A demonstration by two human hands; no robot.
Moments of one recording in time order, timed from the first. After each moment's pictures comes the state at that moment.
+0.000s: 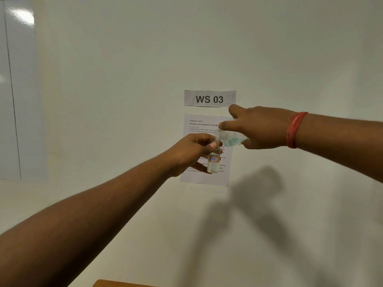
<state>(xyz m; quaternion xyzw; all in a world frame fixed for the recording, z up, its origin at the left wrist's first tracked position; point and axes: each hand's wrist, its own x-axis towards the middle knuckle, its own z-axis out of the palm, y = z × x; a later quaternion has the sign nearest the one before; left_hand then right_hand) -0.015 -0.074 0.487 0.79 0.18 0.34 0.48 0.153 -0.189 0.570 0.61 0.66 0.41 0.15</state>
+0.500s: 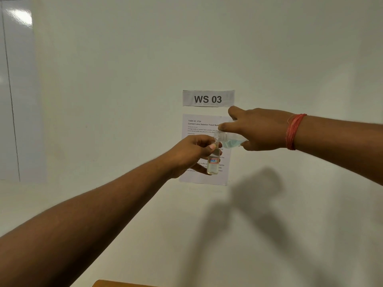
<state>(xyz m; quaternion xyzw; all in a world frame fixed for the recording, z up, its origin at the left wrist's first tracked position) -0.012 -0.075 0.485 0.80 0.19 0.33 0.47 0.157 -0.191 0.567 0.61 0.67 0.41 0.14</state>
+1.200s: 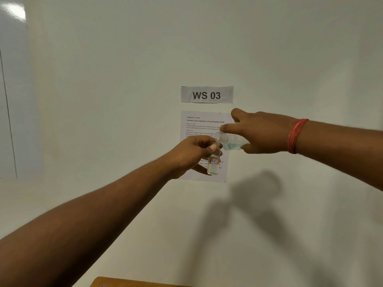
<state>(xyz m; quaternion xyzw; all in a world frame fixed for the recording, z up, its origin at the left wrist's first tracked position) -0.006 -0.073 0.476 0.80 0.18 0.33 0.47 0.168 -0.189 0.551 0.63 0.67 0.38 0.10</state>
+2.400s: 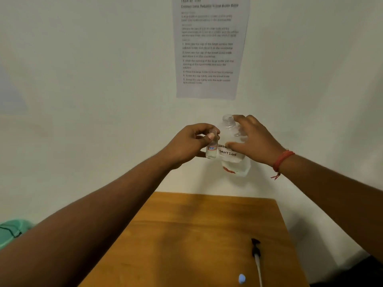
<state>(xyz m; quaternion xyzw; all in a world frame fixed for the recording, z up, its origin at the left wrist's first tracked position) 0.009 -0.045 0.284 0.77 0.24 0.29 0.52 0.214 -0.128 0.277 0.69 0.64 -0.01 -0.35</state>
